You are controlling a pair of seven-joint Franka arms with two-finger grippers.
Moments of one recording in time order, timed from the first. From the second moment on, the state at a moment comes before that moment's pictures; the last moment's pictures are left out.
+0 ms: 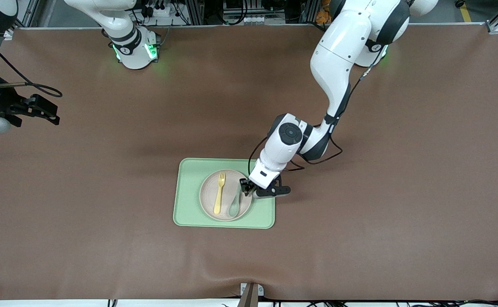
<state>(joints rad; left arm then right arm) -0.71 0.94 0.02 -1.39 -0.26 2.77 -0.70 -0.05 0.01 0.07 -1.60 -0.01 1.60 -0.02</state>
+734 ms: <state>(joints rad) -0.62 0.74 0.12 -1.39 -0.24 2.52 -0.66 0.02 0.11 0.09 -1.55 0.05 1.65 0.09</state>
